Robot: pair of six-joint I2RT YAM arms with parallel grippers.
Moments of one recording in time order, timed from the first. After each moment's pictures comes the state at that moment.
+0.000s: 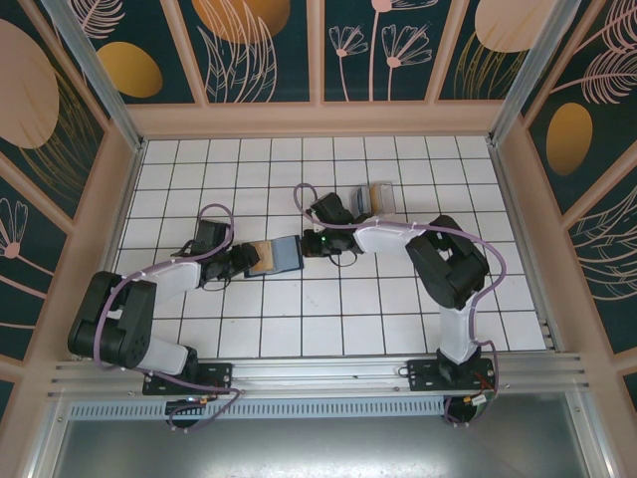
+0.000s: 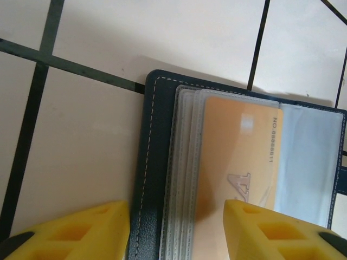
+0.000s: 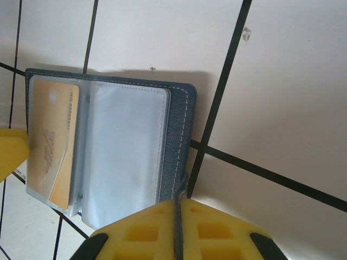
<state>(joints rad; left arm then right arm) -0.25 1.46 0.55 -0.06 0.26 -0.69 0.75 1.95 1.19 -0.19 -0.29 0.57</state>
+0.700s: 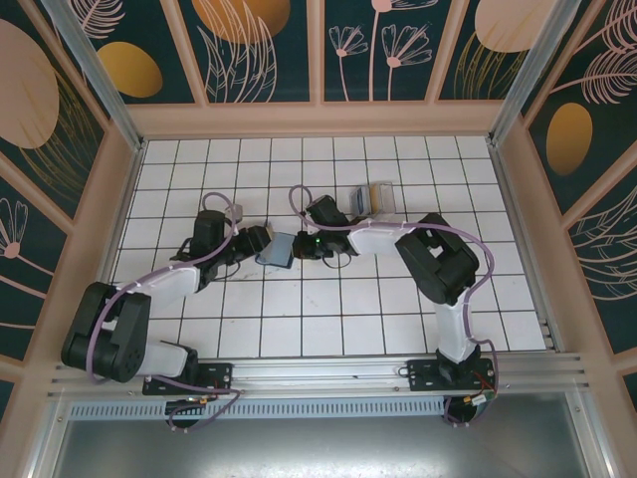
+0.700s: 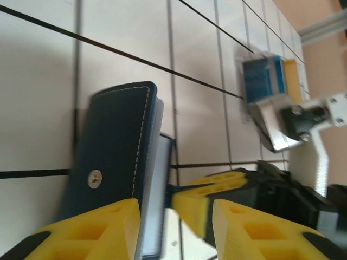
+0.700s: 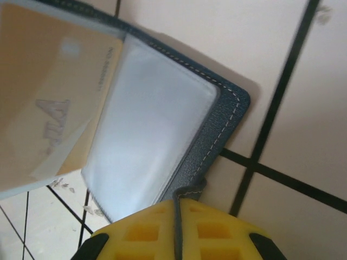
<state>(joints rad) -0.30 1.40 0.54 0.23 0.44 -0.74 0.77 2.01 1.20 -0.10 -0.37 0.63</state>
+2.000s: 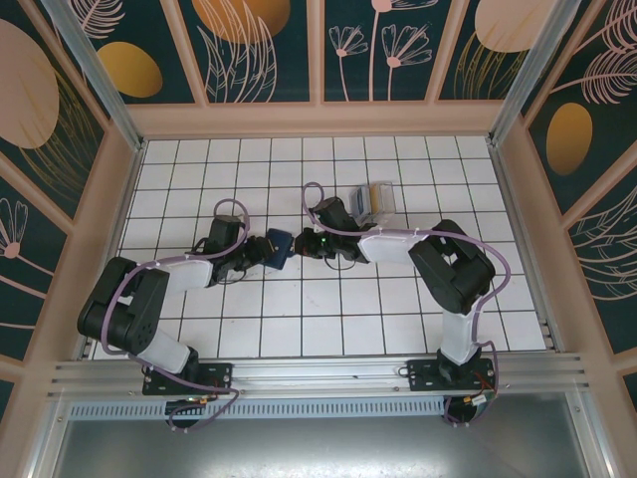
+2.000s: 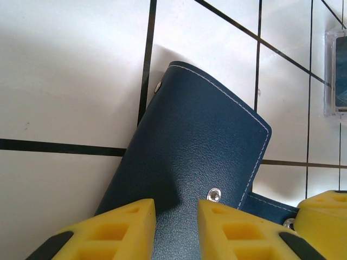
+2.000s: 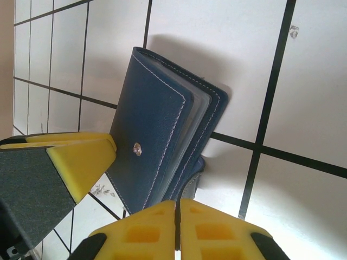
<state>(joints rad) -0.34 1.55 0.56 0.18 0.29 -0.75 0.77 1.89 1.07 0.05 -0.34 0.79</state>
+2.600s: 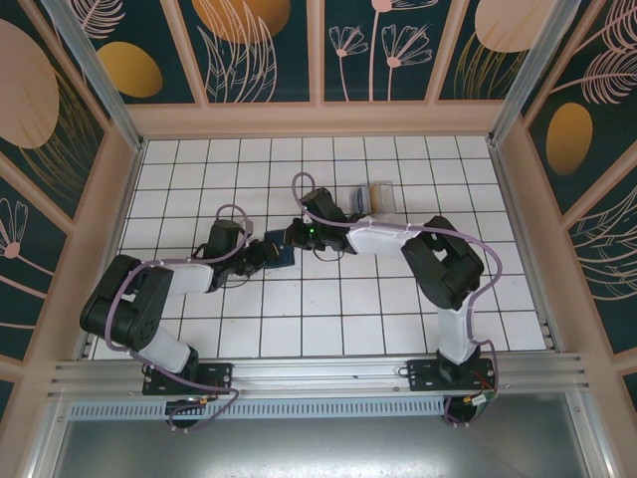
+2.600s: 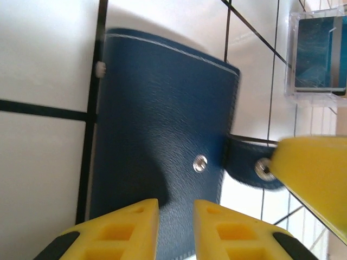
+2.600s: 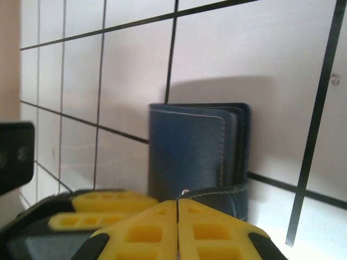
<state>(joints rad) -0.34 1.57 0.50 0.32 0.46 -0.87 0.79 1.97 1.25 -0.06 -0.27 0.84</state>
